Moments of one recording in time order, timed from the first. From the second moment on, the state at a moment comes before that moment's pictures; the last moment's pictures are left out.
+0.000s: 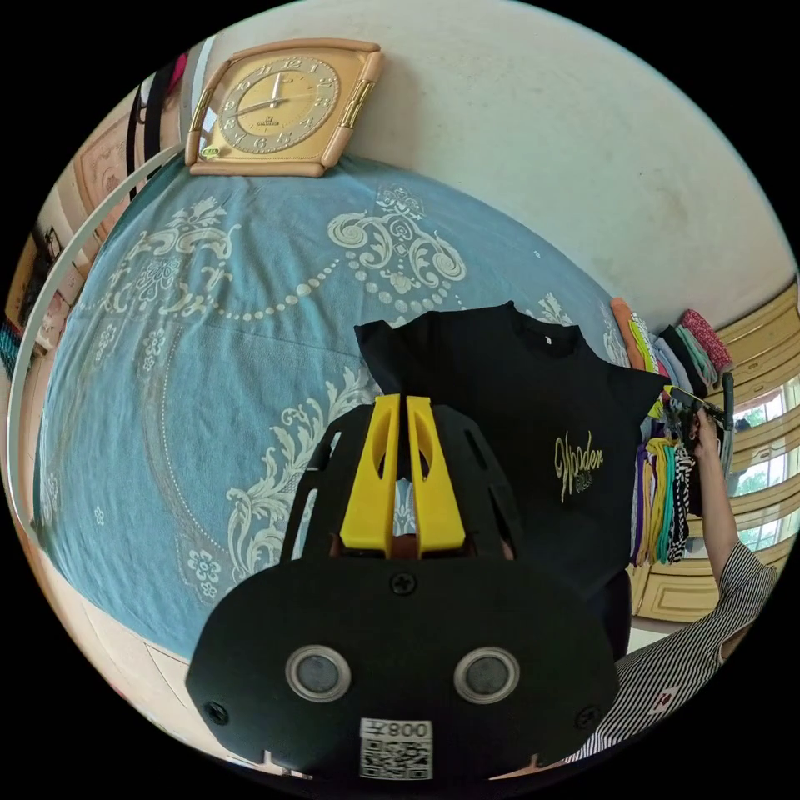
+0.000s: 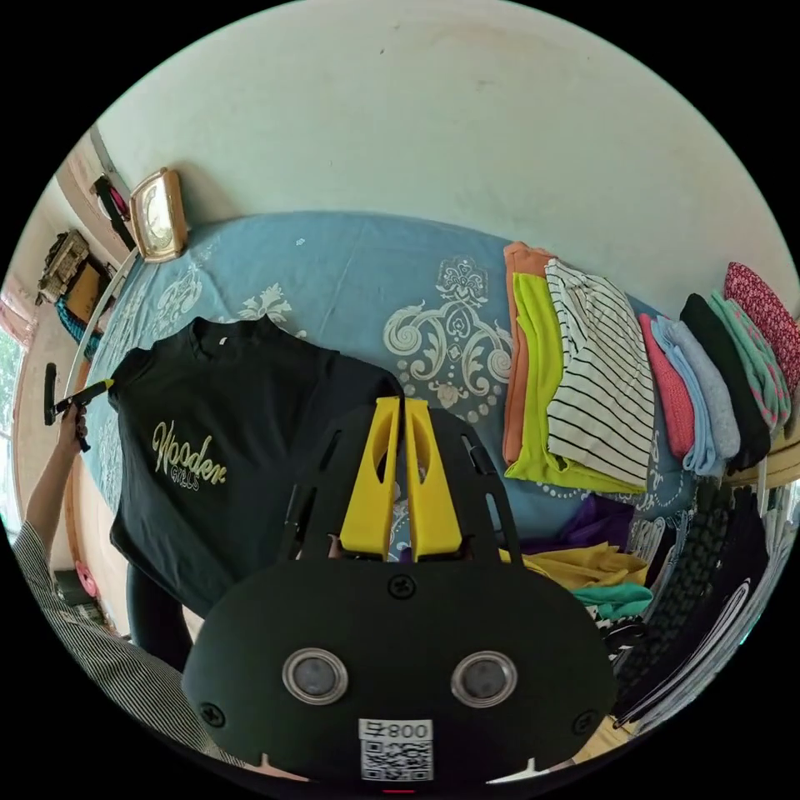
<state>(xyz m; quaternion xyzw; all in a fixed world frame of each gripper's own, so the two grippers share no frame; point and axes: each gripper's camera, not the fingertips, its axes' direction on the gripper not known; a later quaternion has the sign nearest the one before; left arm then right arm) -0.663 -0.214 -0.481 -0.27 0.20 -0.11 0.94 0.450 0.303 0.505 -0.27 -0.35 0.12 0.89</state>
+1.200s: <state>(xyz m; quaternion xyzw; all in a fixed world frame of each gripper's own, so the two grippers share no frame) -0.075 -0.276 -0.306 -0.19 0.52 0.17 0.81 0.390 0.463 0.523 -0.26 -0.38 0.27 0.85</state>
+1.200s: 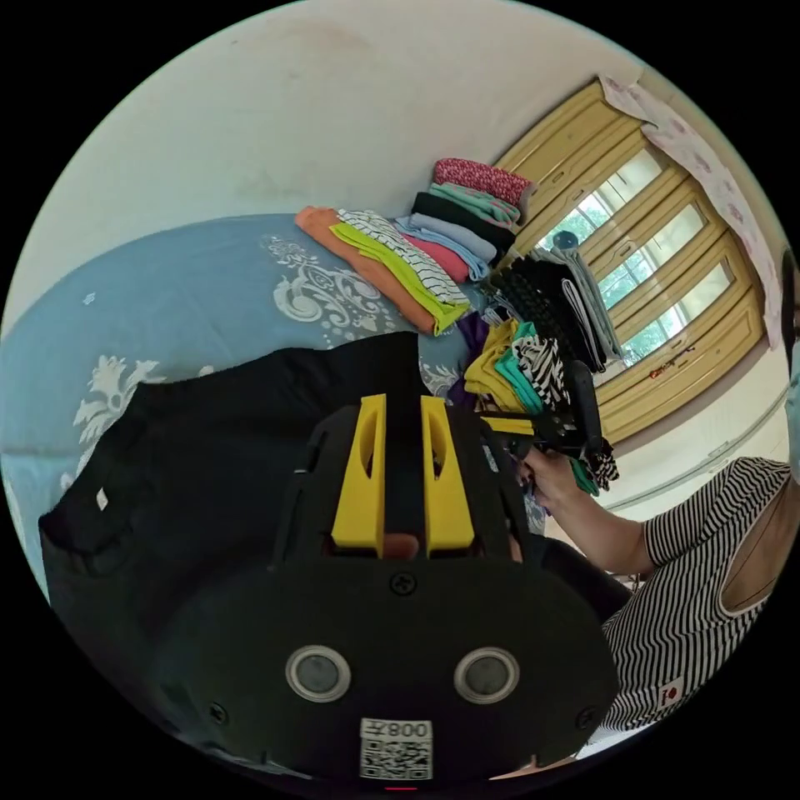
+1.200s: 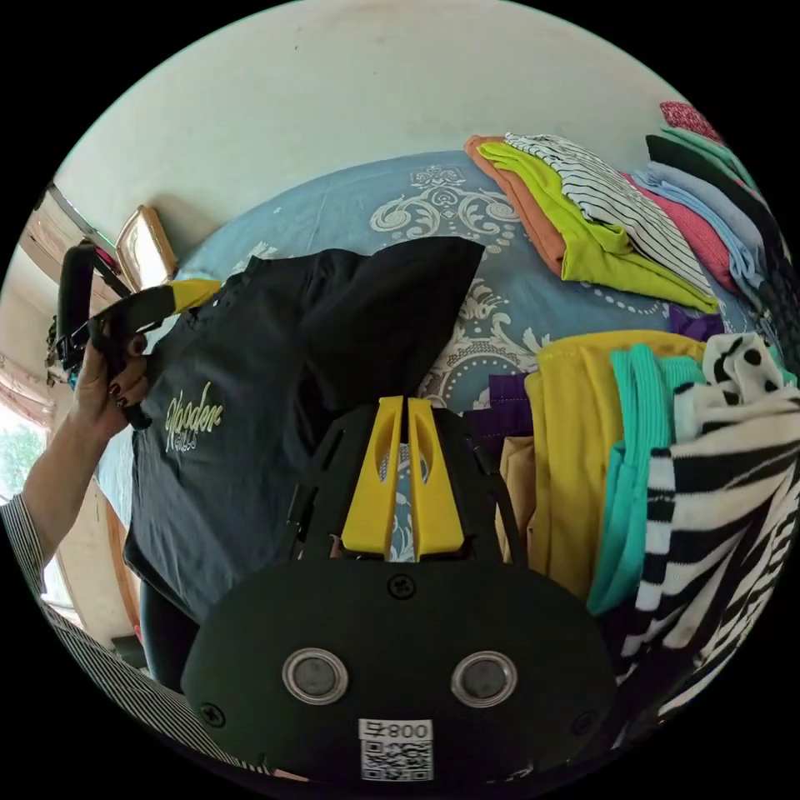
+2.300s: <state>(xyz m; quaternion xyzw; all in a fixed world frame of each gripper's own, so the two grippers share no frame) 0.128 -0.331 -0.156 -0.20 0.51 0.11 0.83 0.408 0.556 0.527 -0.09 -0.42 0.35 0.83</state>
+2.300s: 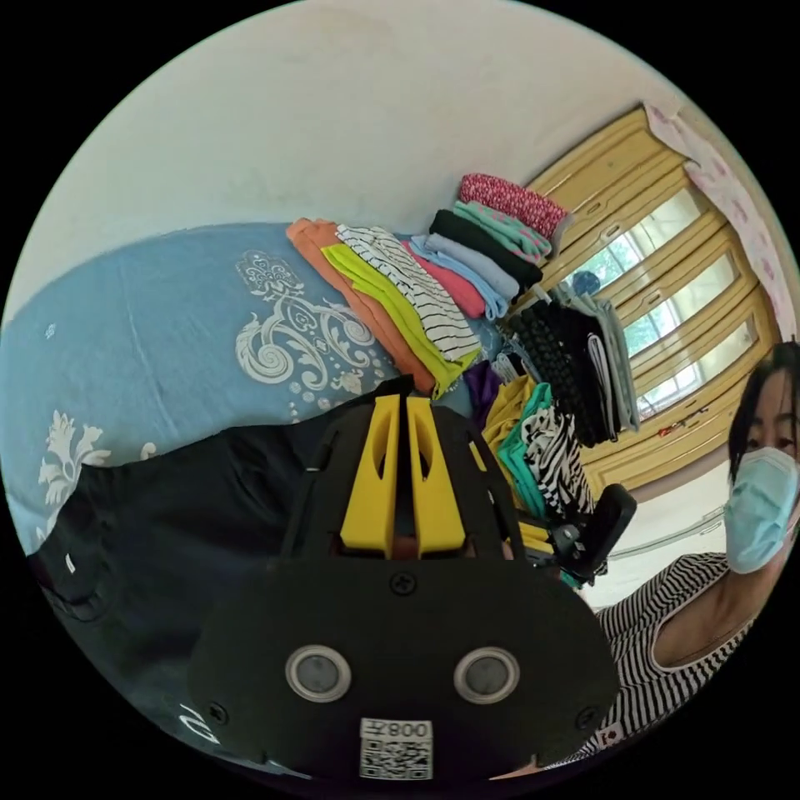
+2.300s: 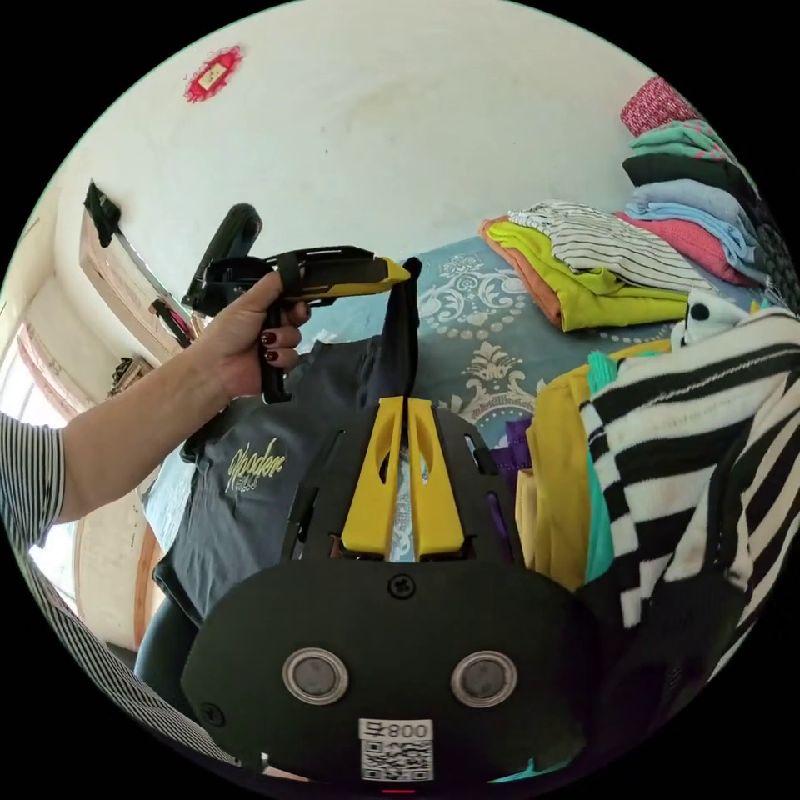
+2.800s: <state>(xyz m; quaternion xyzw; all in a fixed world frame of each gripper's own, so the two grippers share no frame) 0.011 -0.305 -0.074 -0.22 0.52 -0.02 0.82 0.353 0.523 0.527 -0.06 -0.50 0.21 0.84</state>
